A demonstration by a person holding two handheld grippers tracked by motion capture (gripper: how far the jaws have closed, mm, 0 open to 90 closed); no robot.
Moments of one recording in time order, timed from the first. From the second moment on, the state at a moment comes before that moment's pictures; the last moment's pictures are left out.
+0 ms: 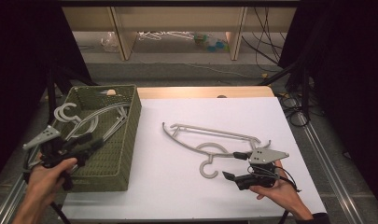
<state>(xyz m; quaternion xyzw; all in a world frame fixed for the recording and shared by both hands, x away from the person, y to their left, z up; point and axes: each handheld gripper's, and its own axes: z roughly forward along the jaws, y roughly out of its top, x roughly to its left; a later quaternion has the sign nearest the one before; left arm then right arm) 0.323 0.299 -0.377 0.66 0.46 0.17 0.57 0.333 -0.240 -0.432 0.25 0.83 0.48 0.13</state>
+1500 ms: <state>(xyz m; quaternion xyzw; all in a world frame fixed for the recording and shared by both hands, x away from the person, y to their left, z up) 0.272 0.163 -0.438 0.74 0.37 0.15 0.54 0.344 -0.249 -0.439 0.25 0.83 0.48 0.15</state>
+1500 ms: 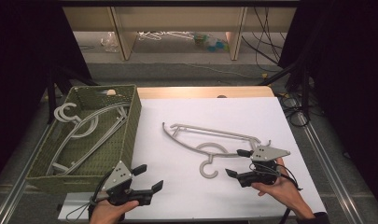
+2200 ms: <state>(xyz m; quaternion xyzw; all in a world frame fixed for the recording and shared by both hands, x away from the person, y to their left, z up) 0.271 0.163 -0.440 0.75 0.36 0.15 0.53 0.416 -0.243 -0.463 0.26 0.90 0.33 0.12</state>
